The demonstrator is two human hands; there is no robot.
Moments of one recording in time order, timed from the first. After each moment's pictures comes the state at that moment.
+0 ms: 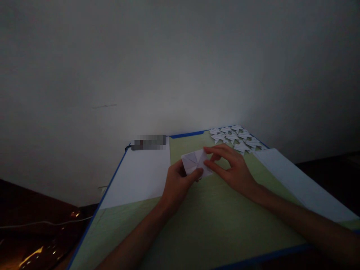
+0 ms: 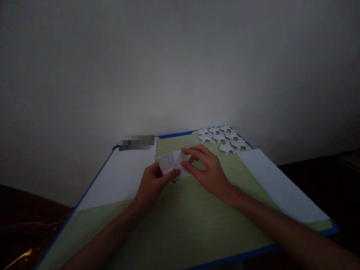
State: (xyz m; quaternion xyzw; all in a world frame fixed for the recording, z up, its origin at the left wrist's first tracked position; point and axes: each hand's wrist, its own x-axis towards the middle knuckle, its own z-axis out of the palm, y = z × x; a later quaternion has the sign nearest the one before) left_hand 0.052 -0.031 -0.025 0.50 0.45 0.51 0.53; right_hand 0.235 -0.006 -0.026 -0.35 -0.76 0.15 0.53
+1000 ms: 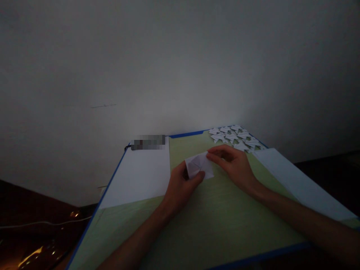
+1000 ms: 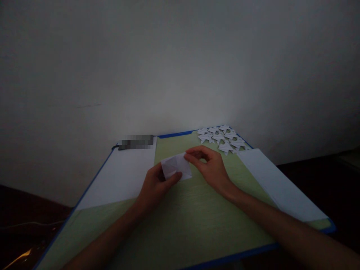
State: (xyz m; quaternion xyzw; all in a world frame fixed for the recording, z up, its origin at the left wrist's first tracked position) left_hand 0.049 -0.031 -0.028 0.56 0.45 0.48 0.51; right_hand 0.230 0.002 -0.025 -0.43 -0.62 0.33 0.57
